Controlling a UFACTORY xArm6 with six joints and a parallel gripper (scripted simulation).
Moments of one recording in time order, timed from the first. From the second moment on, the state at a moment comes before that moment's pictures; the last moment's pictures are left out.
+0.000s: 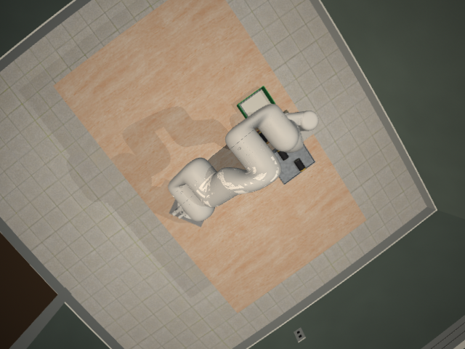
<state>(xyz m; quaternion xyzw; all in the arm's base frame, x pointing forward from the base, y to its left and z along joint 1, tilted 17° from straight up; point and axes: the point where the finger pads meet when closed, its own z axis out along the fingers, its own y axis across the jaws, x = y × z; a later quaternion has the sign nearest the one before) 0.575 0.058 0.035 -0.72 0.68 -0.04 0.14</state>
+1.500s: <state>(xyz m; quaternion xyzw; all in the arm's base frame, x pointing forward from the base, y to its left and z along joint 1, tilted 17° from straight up) 0.551 0.044 0.114 -0.72 0.68 -0.04 0.14</state>
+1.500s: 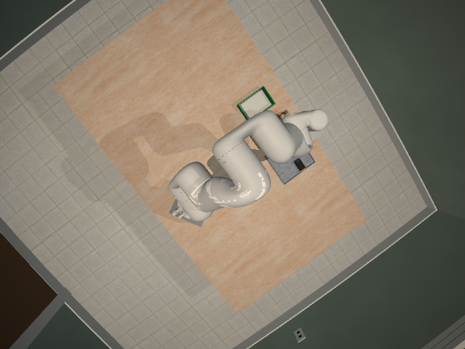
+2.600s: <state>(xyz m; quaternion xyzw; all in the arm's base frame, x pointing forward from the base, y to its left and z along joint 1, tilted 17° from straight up) 0.451 -0.169 0.055 -0.71 0.69 -0.04 0.13</state>
